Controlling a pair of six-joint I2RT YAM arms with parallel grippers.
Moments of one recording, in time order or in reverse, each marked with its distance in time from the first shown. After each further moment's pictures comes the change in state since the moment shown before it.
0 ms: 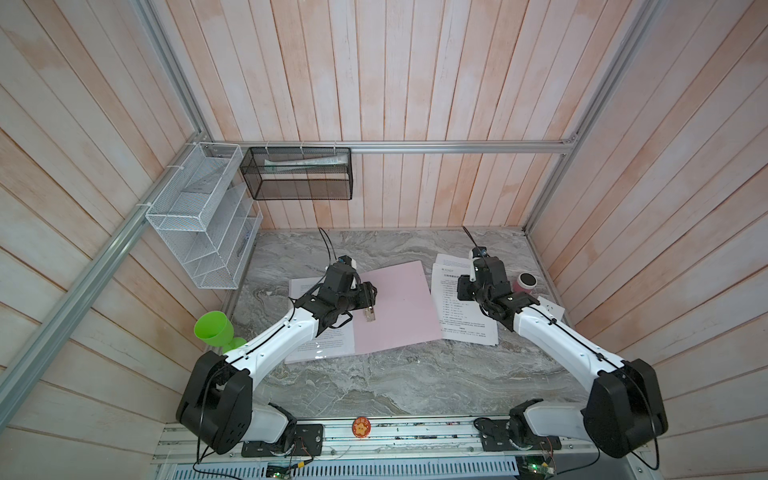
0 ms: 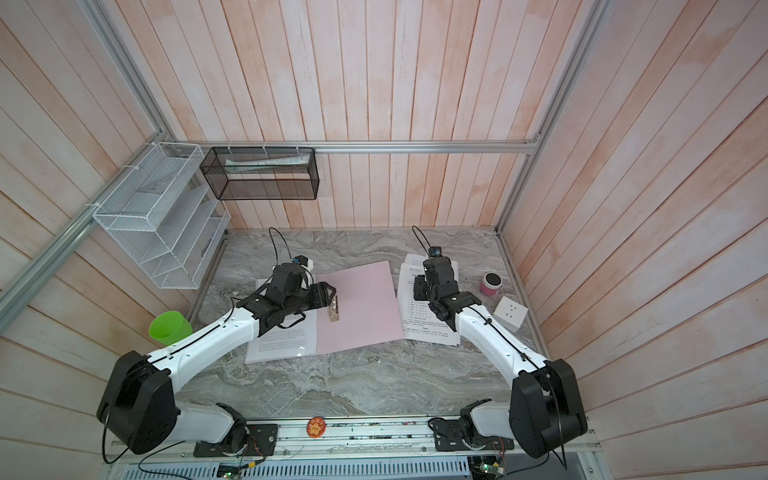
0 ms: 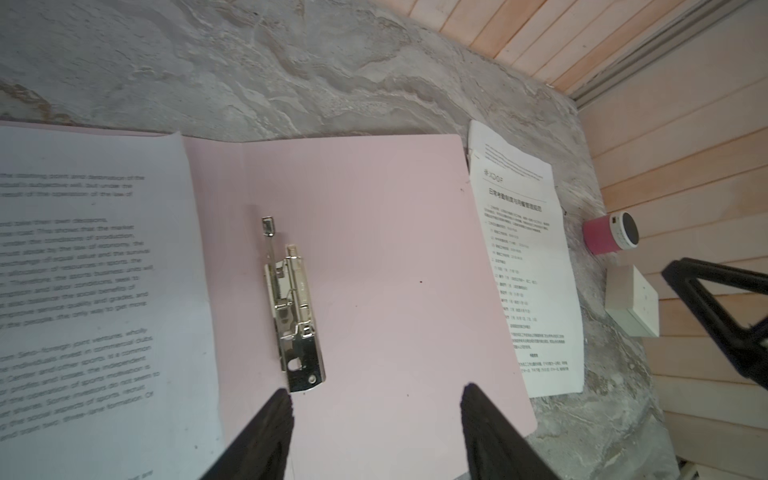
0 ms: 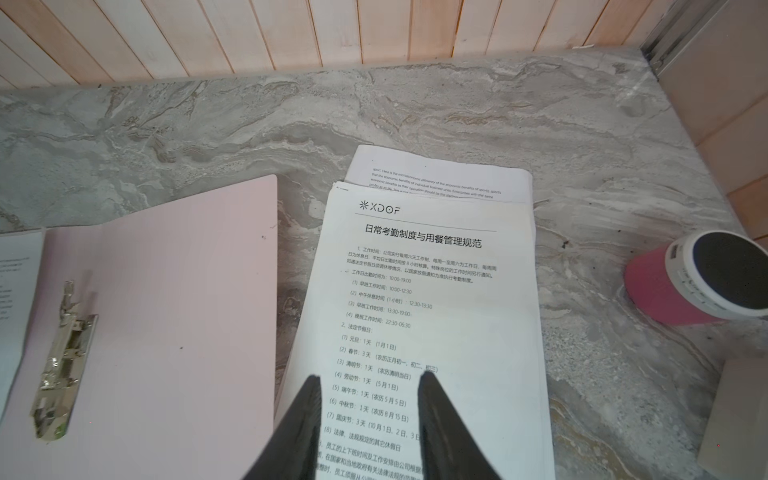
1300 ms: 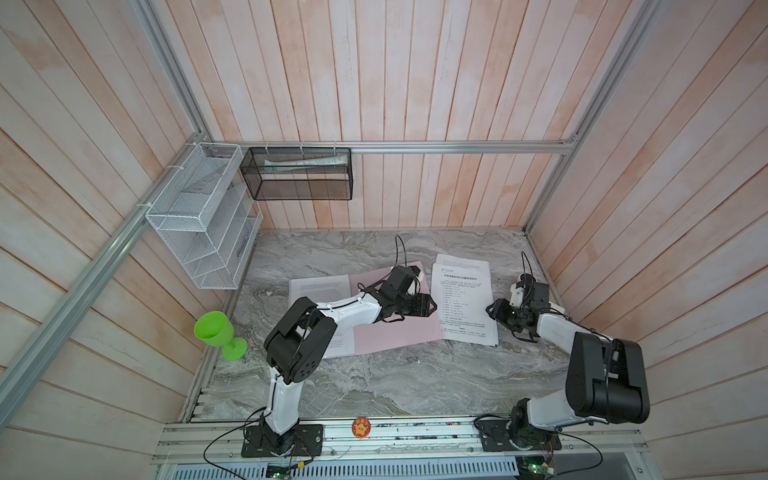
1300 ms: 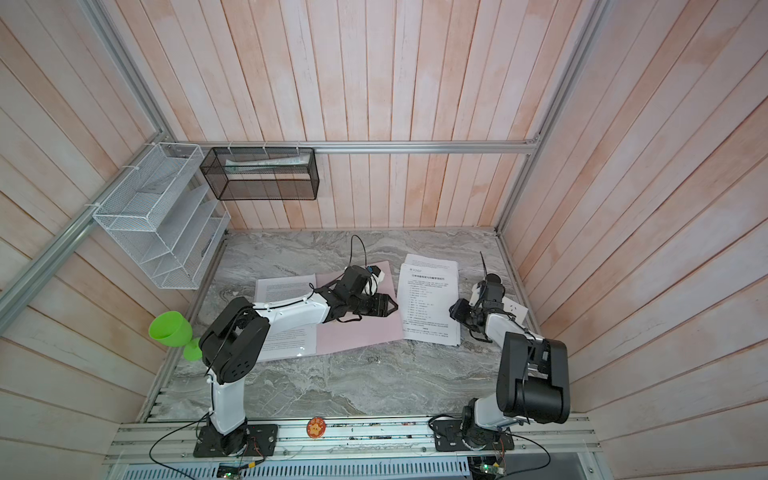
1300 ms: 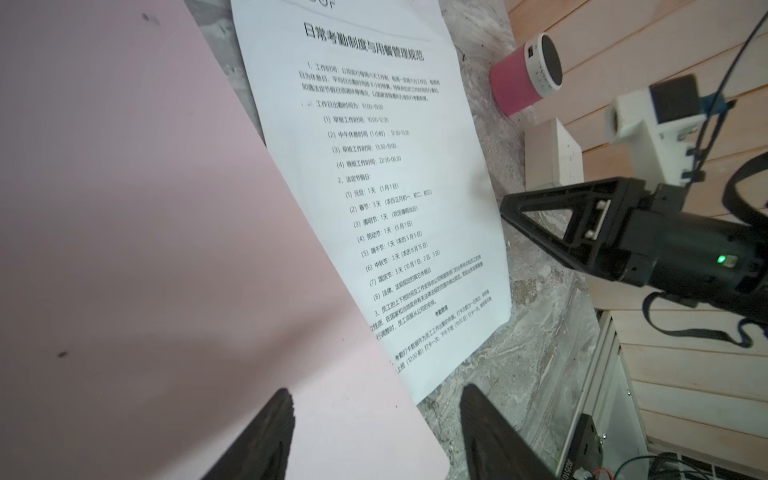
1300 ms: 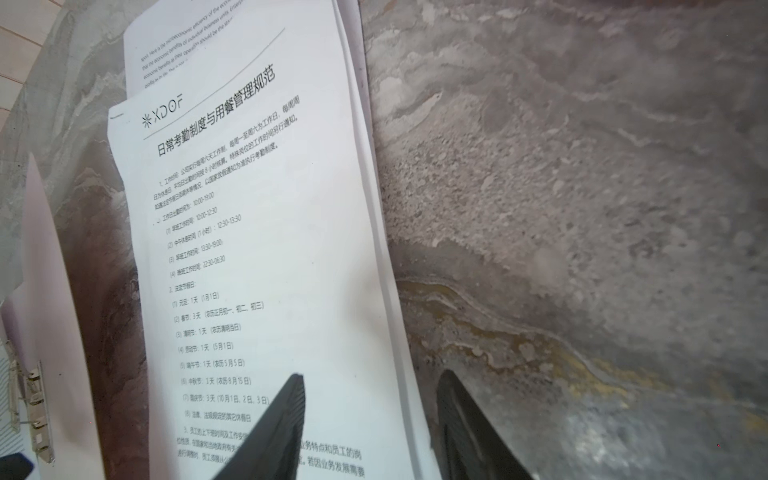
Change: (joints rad) left arm -0.220 0.574 0.354 0.156 0.272 0.014; right arm -0.547 0.156 -0.241 0.120 -0.527 0.101
